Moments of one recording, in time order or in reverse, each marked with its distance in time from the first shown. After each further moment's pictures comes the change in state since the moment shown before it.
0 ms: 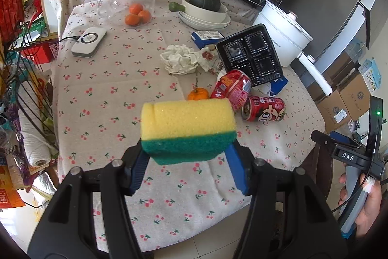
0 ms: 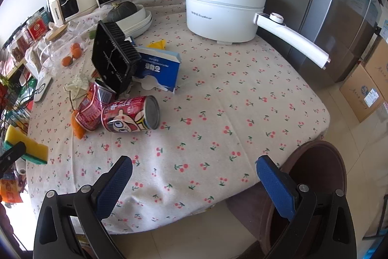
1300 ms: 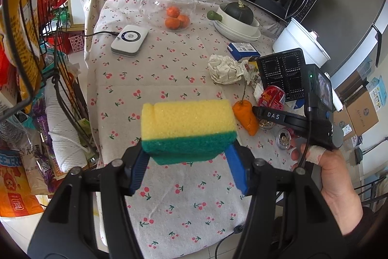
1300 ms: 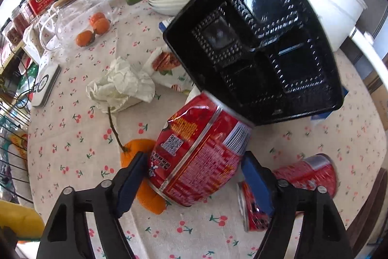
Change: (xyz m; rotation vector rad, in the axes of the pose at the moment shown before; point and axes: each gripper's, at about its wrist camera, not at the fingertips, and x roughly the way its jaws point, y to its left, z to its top) left arm -0.011 0.069 0.005 -0.081 -0.019 0.027; right arm 0.123 0.167 0.050 -0.010 0.135 0.073
